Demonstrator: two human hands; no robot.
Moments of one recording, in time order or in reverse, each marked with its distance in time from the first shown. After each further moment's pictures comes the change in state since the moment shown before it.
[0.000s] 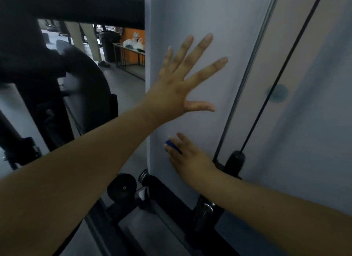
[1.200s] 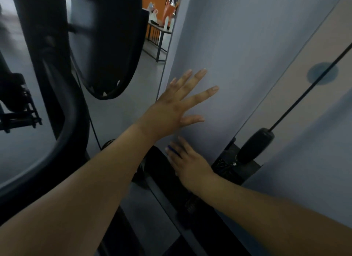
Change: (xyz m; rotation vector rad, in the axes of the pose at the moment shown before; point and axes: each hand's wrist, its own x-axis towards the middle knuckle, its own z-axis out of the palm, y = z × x) left_hand -0.175 0.008 0.089 -0.132 -0.103 -0.191; right_hand -0.029 -0.101 0.051 -0.051 -0.306 -0.351
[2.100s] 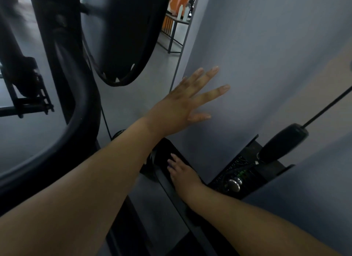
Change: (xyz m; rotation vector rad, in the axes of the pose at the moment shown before) left_hand -0.029 -0.019 0.017 -0.031 -0.080 -0.007; right_hand 0.053 -0.095 0.035 -0.042 -0.355 -0.207
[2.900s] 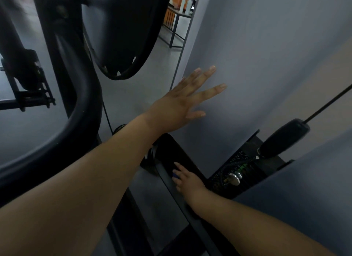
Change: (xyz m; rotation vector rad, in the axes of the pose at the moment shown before) left_hand -0.010 0.001 0.002 -0.051 -0.027 -0.016; right_hand -0.006 -0.023 0.020 -0.140 -0.190 -0.227
